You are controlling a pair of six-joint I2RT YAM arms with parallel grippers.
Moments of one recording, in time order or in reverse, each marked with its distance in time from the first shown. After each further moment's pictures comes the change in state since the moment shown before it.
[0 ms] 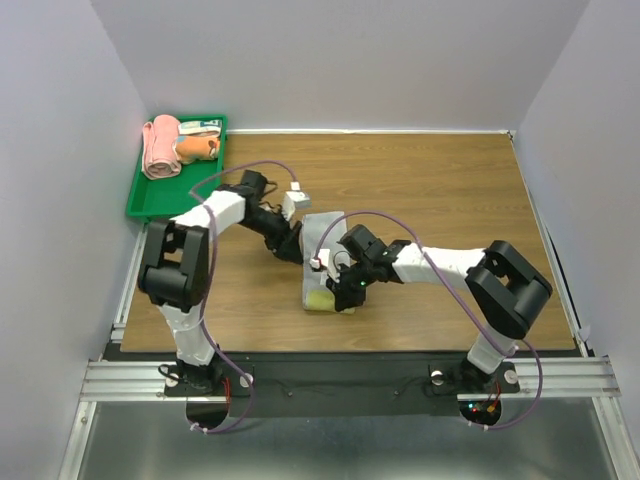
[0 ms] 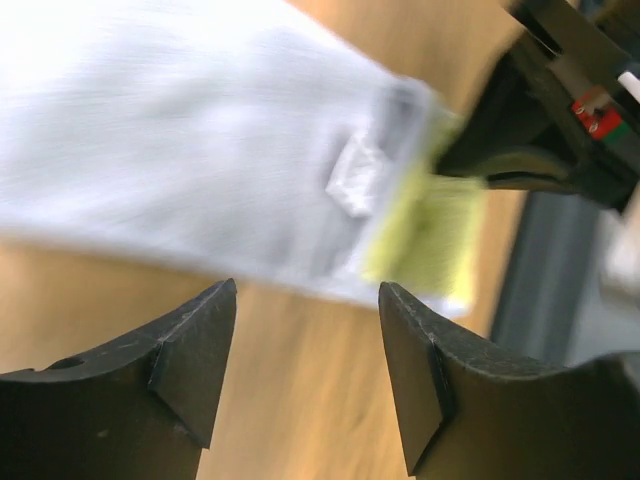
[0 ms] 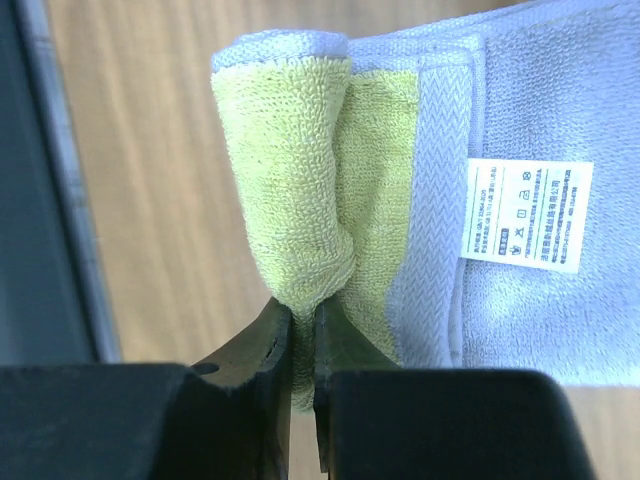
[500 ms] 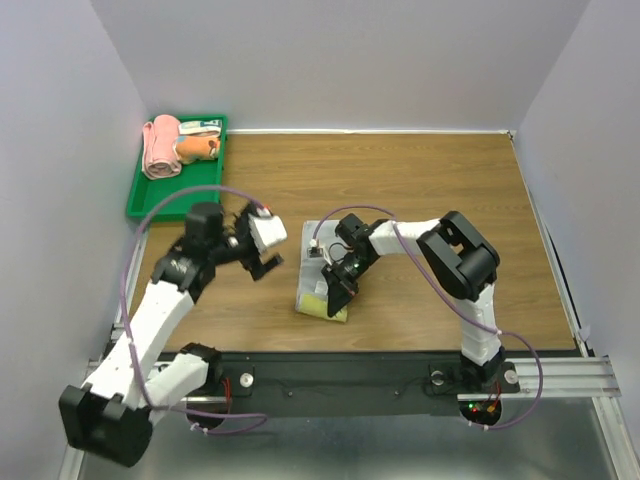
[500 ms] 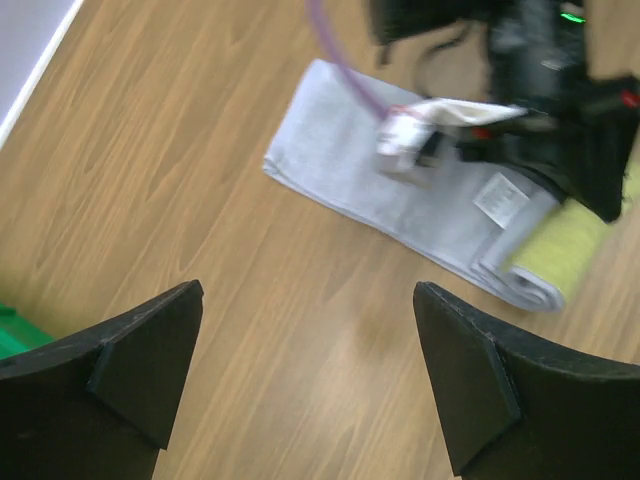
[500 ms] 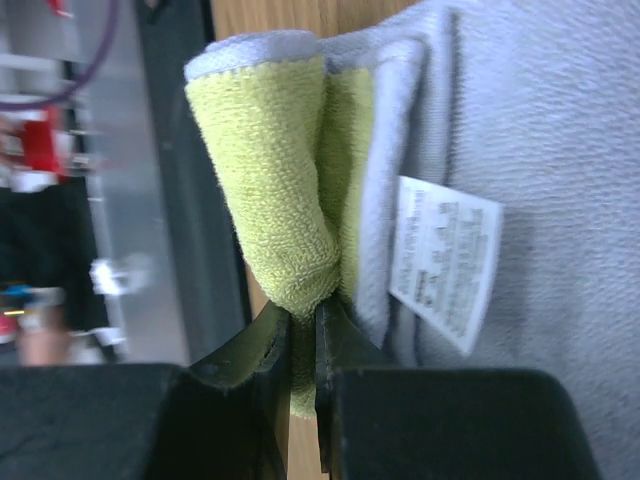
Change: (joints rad) left arm 0.114 -0.864 -0.370 0.312 -0.261 0.043; right arm -0.122 0.351 0.268 -0.257 -0.451 0.106
